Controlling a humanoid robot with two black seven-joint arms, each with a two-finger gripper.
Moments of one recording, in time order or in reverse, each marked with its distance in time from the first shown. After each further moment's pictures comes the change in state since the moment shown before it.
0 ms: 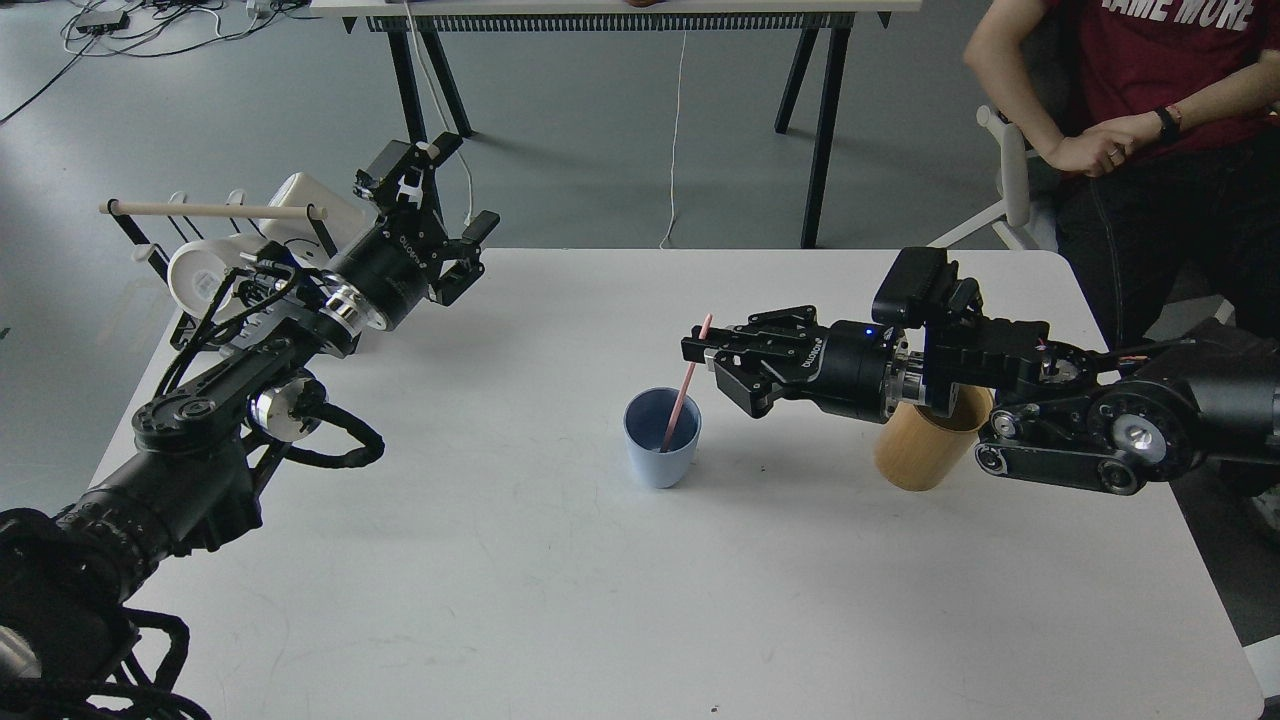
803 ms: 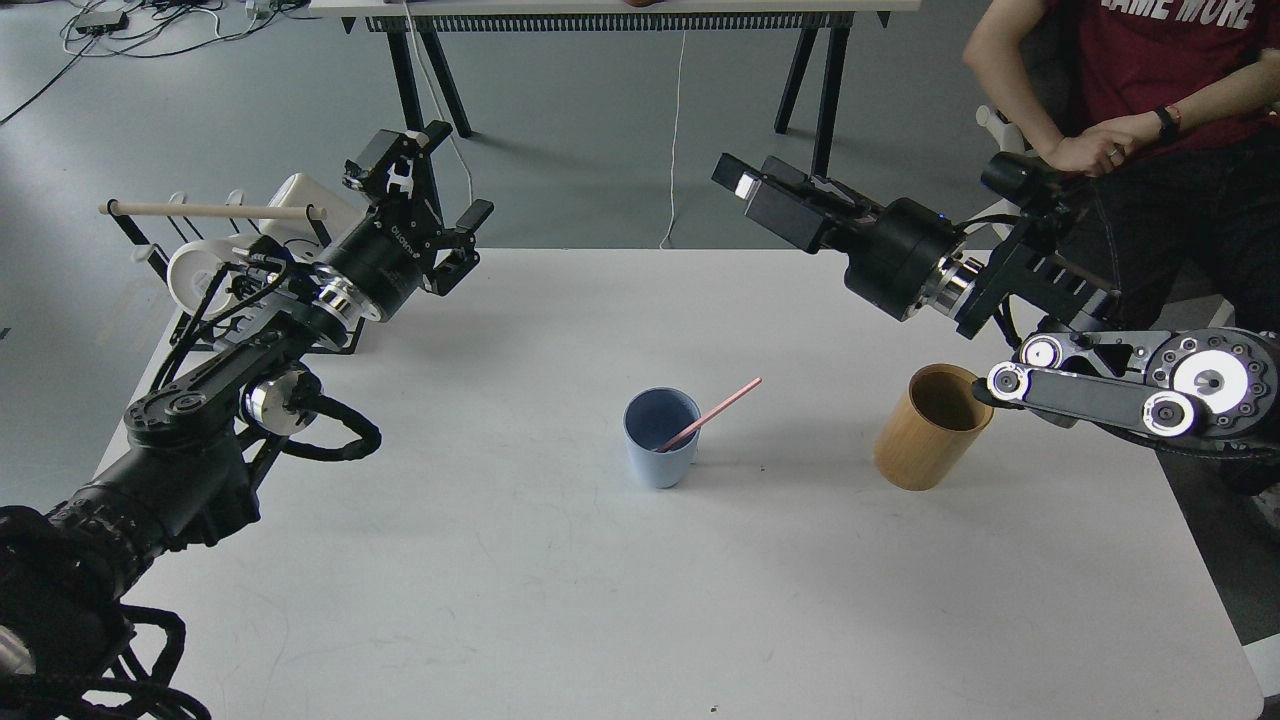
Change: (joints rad) left arm -0.014 0.012 -0.030 -0.012 -0.039 0.000 0.000; right arm -0.171 -0.206 0.512 0.209 0.488 0.000 0.000
